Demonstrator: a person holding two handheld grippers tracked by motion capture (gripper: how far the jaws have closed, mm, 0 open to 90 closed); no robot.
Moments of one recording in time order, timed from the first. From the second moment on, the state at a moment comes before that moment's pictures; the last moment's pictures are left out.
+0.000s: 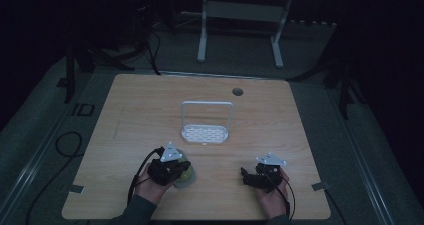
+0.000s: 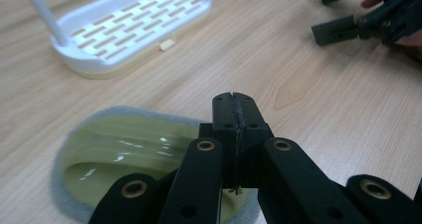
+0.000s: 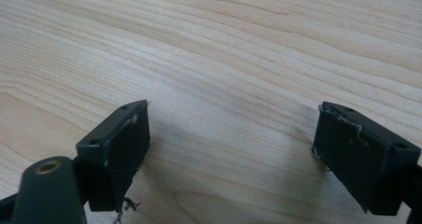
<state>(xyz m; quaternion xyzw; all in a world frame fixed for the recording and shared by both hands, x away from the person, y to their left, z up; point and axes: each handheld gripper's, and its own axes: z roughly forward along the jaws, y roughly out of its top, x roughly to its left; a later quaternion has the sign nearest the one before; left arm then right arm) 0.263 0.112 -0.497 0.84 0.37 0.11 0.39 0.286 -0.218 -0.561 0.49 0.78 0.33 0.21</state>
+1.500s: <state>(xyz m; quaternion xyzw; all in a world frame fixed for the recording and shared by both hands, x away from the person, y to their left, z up) 0.265 0.168 -0.506 0.83 0.44 0.13 0.33 0.286 -0.218 -0.561 0.49 0.78 0.33 0.21</state>
